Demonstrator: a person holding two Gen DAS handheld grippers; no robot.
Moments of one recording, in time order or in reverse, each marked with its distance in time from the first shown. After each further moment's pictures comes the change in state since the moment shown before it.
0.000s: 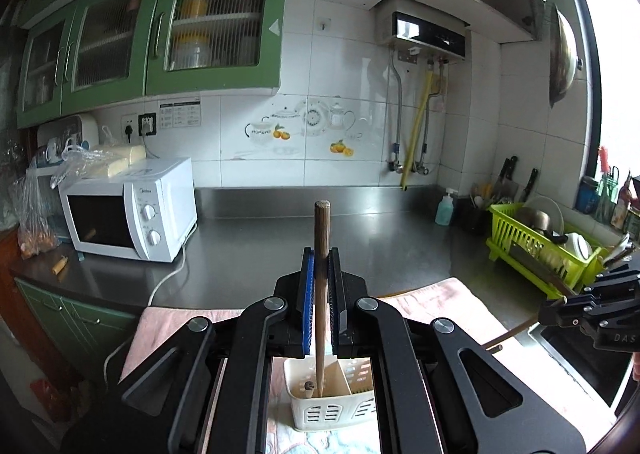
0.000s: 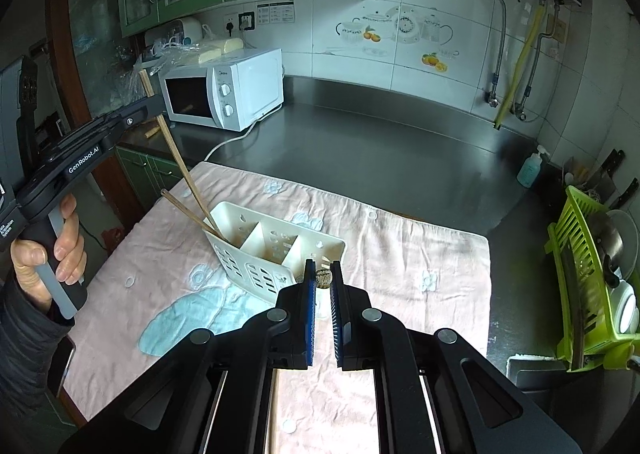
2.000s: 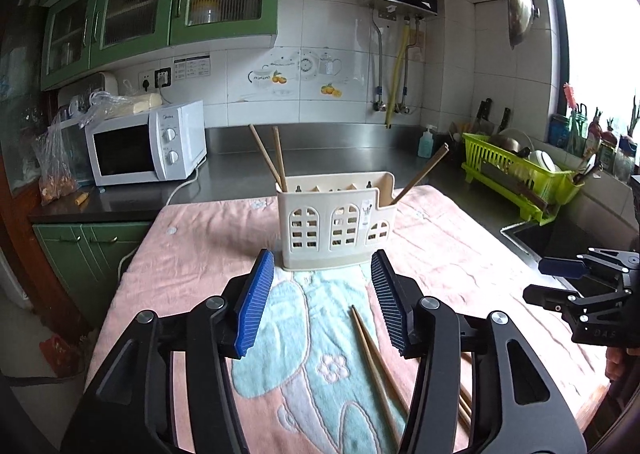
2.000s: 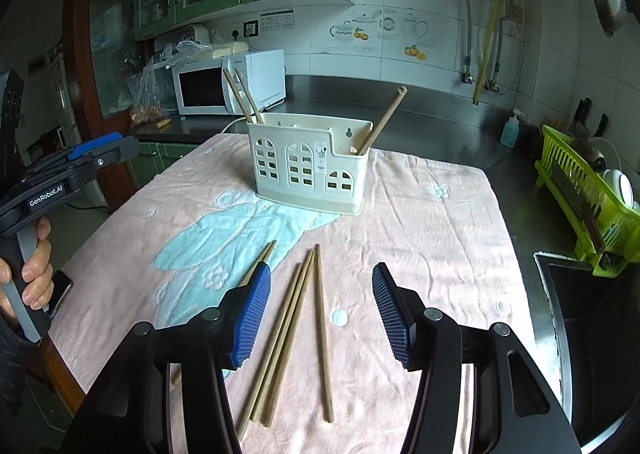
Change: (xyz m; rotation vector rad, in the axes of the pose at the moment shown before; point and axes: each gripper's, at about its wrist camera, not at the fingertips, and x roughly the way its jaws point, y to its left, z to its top) left arm -0.157 -0.021 -0.180 0.029 0.119 0.001; right arm -0.040 0.072 -0.226 0.078 -0.134 -0.057
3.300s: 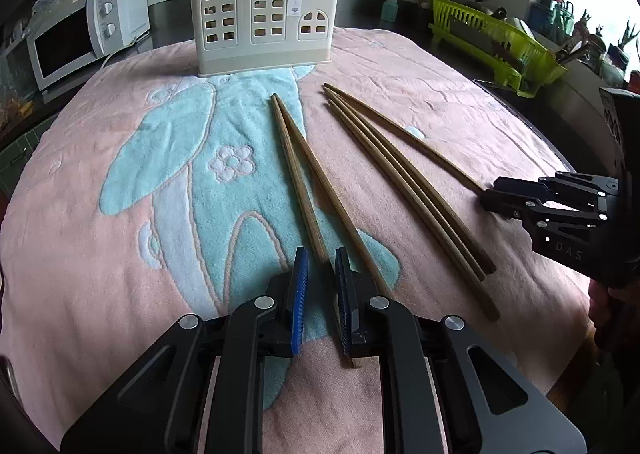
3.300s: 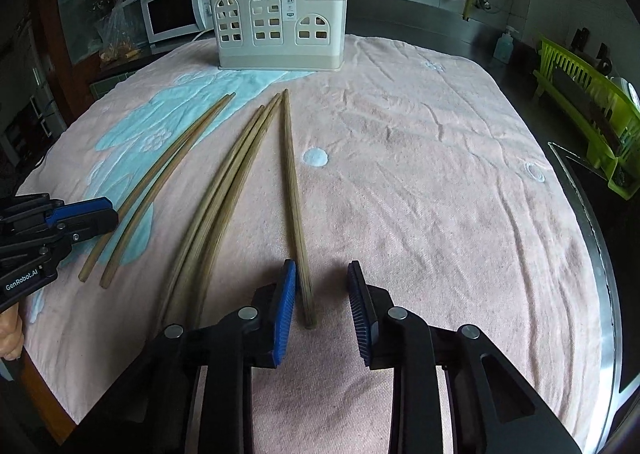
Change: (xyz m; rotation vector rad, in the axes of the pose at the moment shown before) left arm 0.065 -0.053 -0.150 0.031 0.428 -0.129; right arm 0.077 -0.013 -0.109 0.009 0.233 -0.051
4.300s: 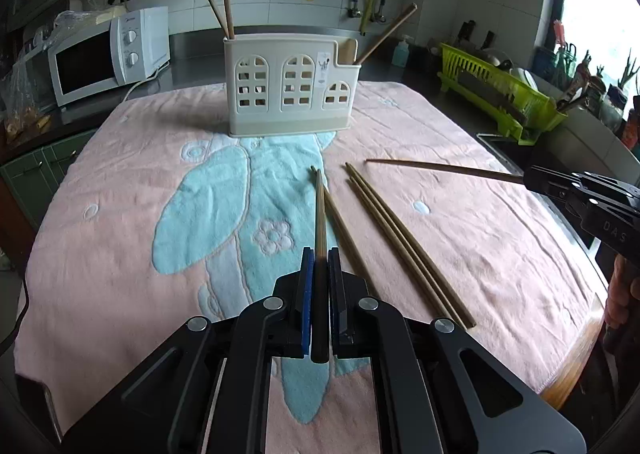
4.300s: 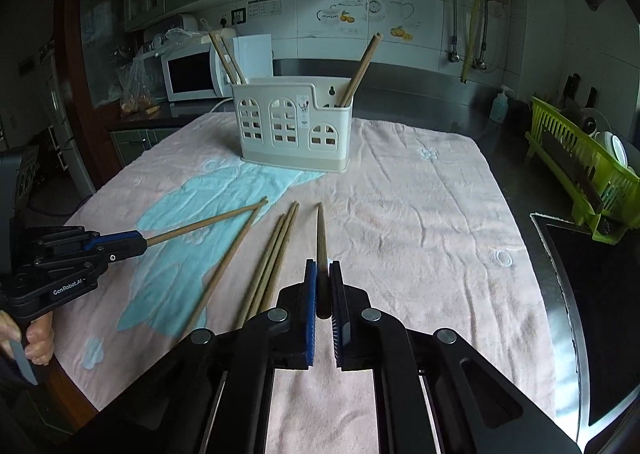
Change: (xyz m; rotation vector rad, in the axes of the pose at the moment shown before) left arm -0.055 0.023 0.042 -0.053 -0.148 0.010; right arm -0.089 -0.001 0.055 0.003 -0.242 0.050
